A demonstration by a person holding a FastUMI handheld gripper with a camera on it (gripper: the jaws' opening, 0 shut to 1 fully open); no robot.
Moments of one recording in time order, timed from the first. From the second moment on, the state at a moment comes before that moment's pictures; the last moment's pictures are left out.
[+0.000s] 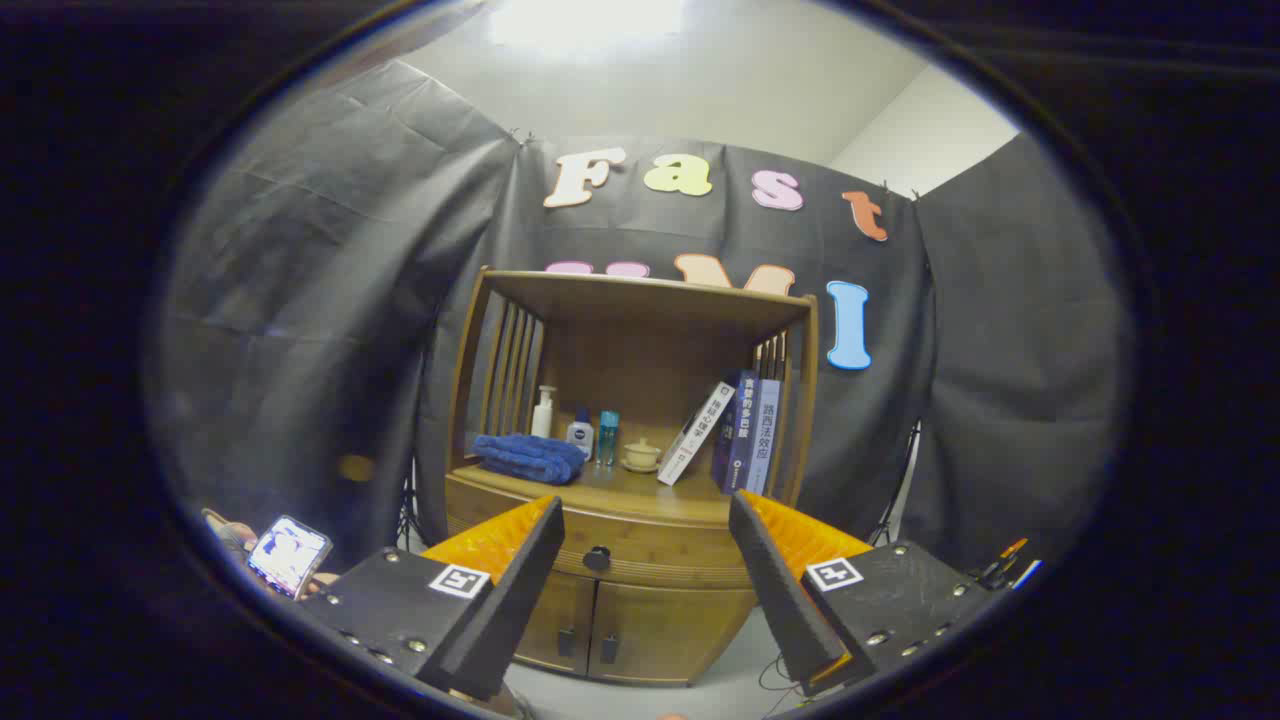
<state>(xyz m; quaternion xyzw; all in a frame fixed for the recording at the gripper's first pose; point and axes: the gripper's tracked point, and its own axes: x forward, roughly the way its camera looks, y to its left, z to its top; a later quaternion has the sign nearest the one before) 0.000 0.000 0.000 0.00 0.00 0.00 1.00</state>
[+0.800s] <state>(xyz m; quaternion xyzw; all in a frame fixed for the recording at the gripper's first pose) 0.150 0.046 -0.093 -0.01 0.03 0.01 1.00</state>
